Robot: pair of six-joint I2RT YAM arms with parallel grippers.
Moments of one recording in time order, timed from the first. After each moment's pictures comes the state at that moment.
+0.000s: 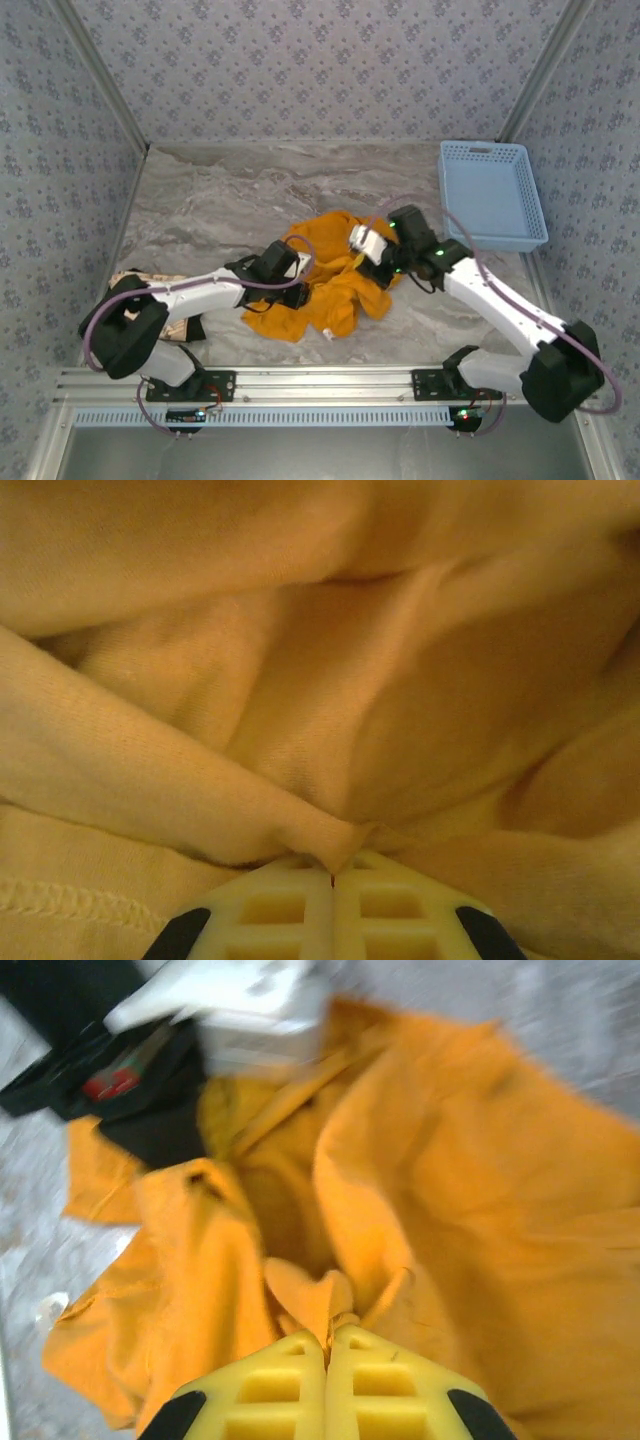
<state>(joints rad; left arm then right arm) -0.82 1.43 0.69 -0.26 0.18 -0.39 0.52 1.15 0.89 -0.55 -0.43 -0.49</state>
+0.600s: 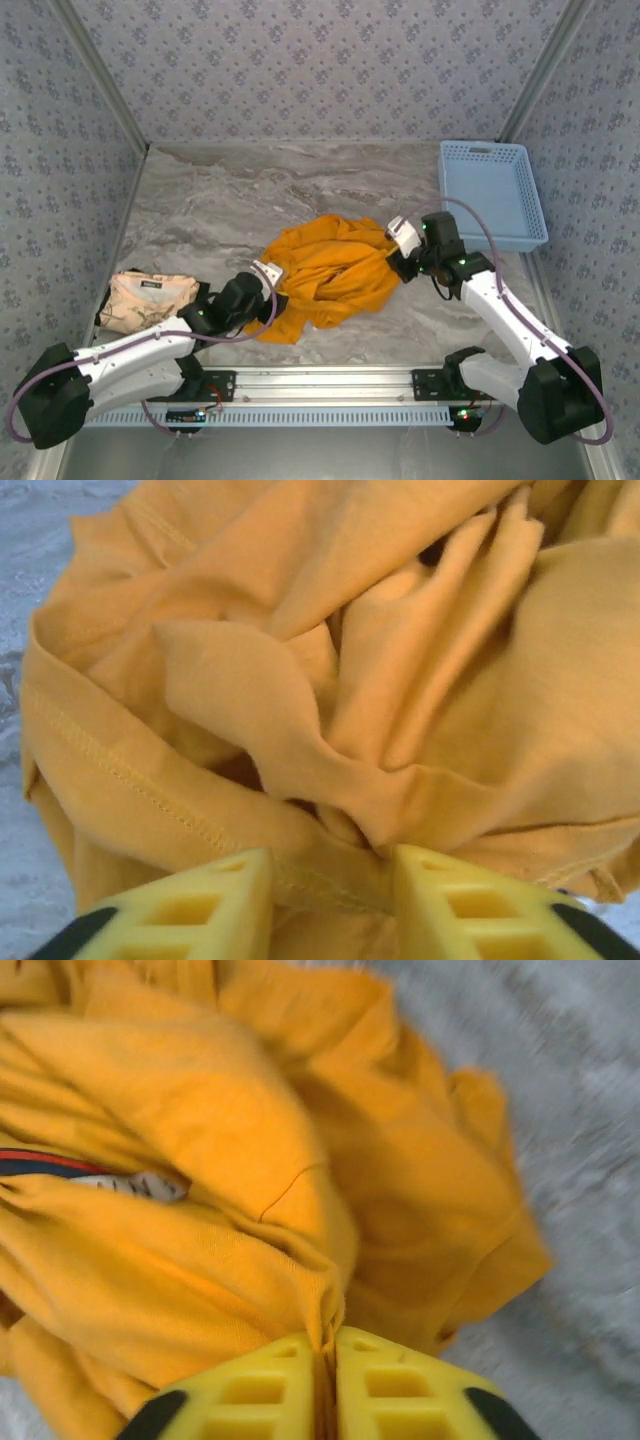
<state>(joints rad) -0.89 0.91 0.35 -0.11 -0.15 -0.25 0.35 1.07 0.71 -0.48 -0.29 -0.35</state>
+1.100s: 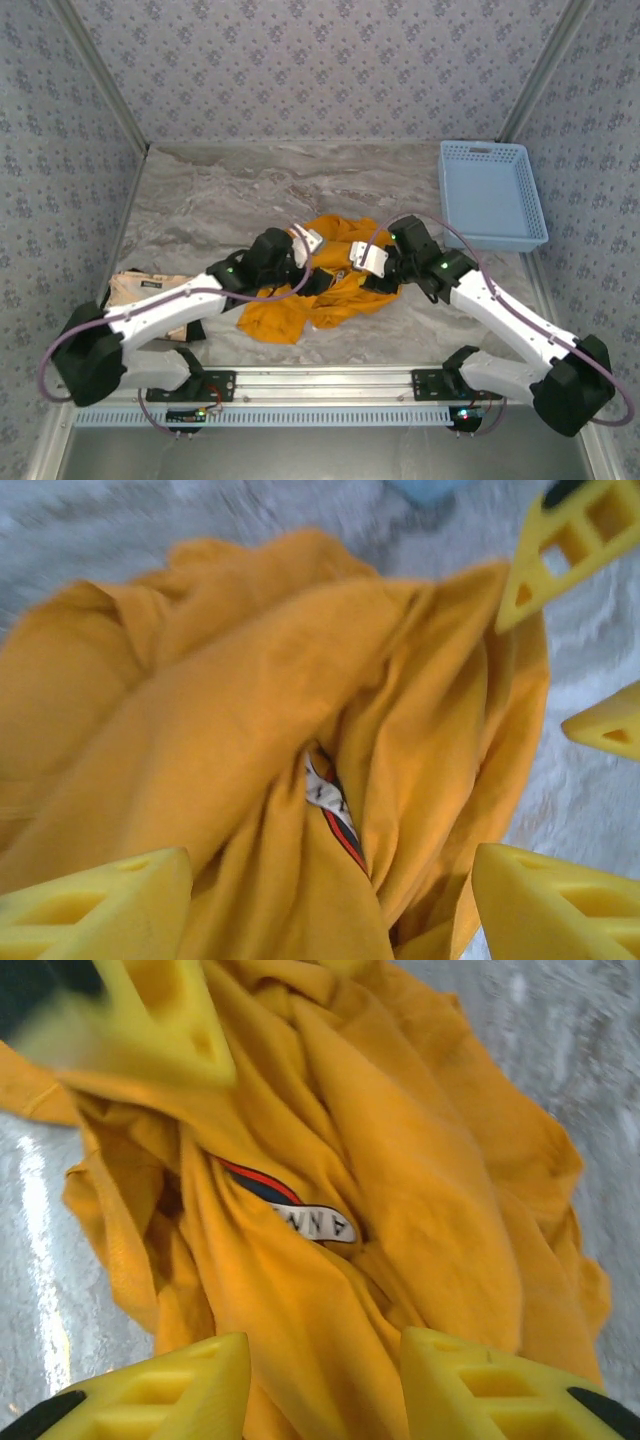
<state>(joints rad) -0.88 1.30 0.78 -0.15 0.16 -0.14 0.61 1.12 0.82 -0.58 -0.32 -0.74</state>
